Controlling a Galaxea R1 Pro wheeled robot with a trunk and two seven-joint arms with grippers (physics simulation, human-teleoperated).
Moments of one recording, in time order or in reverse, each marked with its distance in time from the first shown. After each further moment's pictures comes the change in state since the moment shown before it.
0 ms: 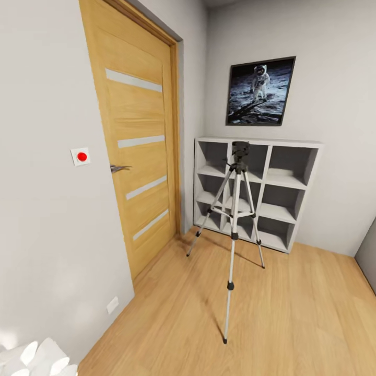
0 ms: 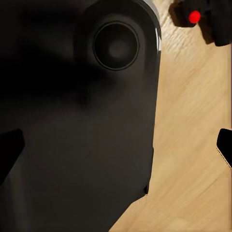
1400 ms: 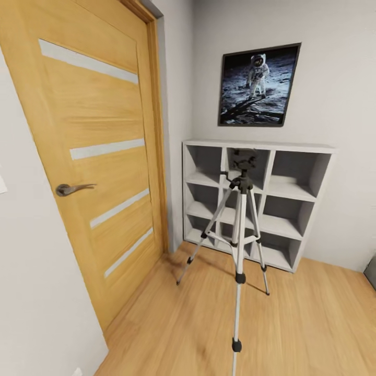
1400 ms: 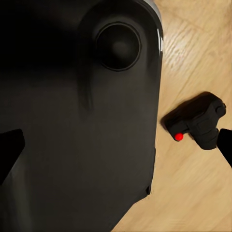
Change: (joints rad) left arm 0.000 -0.009 -0.003 0.000 -0.003 0.001 0.000; right arm 0.000 0.000 -0.001 0.000 -0.004 -0.003 0.007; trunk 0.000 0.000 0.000
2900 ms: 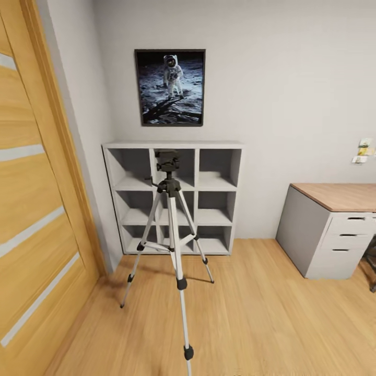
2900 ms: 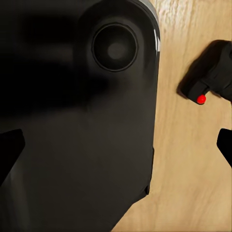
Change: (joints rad) left arm 0.000 -0.005 0.005 0.001 0.008 0.000 0.001; right arm 0.000 0.000 -0.003 0.000 -0.004 -0.001 -0.008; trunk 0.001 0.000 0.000
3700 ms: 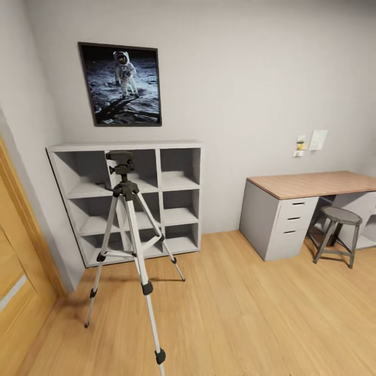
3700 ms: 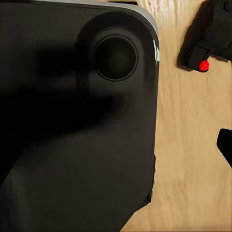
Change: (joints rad) left arm 0.000 0.000 0.000 -0.001 0.003 0.000 0.000; right arm 0.000 0.001 -0.007 0.000 -0.004 -0.030 -0.001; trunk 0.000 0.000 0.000
